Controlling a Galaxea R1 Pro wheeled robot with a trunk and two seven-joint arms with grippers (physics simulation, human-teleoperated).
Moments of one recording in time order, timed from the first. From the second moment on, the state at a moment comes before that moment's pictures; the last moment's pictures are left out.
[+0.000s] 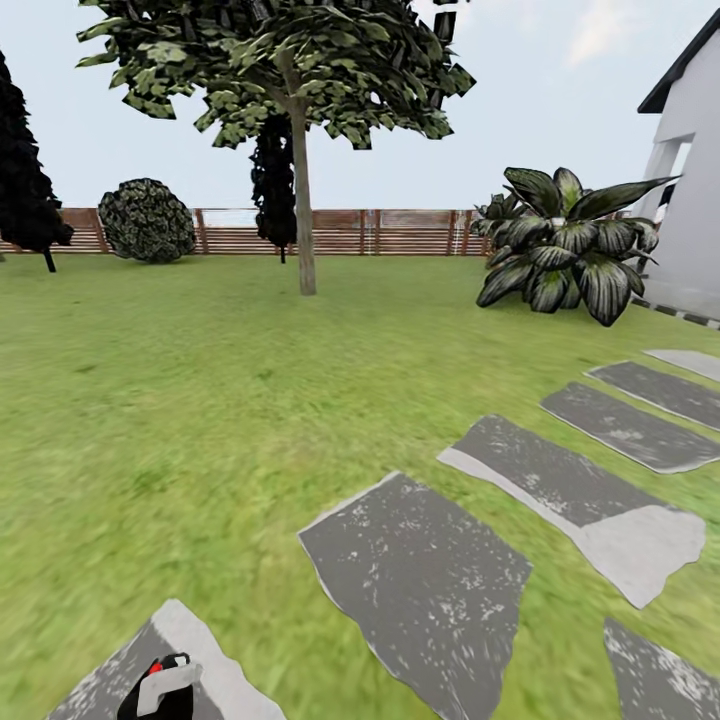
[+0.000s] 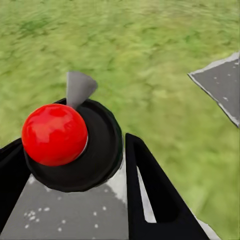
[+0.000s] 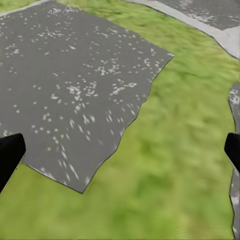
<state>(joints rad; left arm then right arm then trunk) -0.20 0.06 0.21 -0.46 -0.04 -0.52 0.04 -0.21 -0.08 -0.11 -0.04 -0.05 -0.89 0.00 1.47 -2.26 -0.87</state>
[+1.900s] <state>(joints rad) -0.20 0.06 0.21 -0.47 -0.04 -0.52 0.04 -0.21 -0.08 -0.11 -0.04 -0.05 -0.89 0.00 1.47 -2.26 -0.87</state>
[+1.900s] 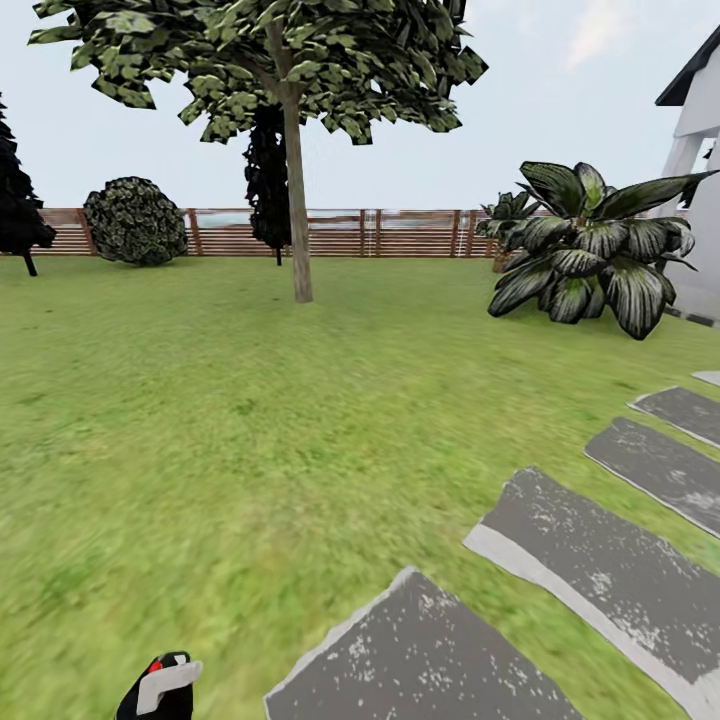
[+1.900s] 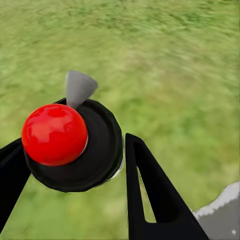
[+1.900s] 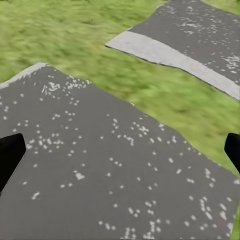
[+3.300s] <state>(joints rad) -0.20 0.06 0.21 -0.47 -0.04 -0.52 0.04 -0.21 -0.08 -0.11 -0.04 -0.05 -0.89 0.00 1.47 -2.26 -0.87</state>
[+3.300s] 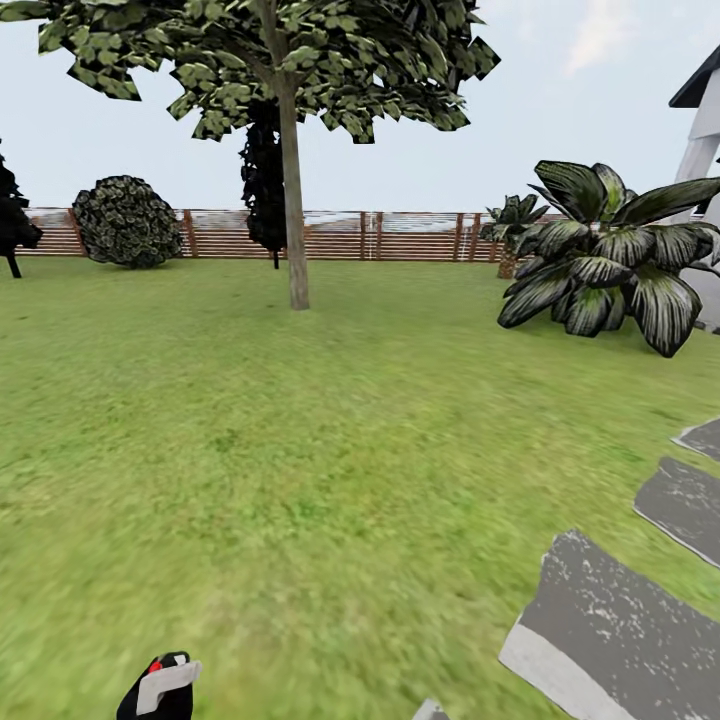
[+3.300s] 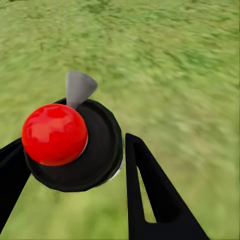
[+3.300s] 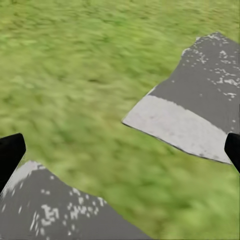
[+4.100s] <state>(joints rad) -0.20 0.06 0.21 -0.47 -0.04 -0.52 0.04 -0.21 -0.08 -0.11 -0.04 -0.05 -0.89 0.00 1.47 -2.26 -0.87</state>
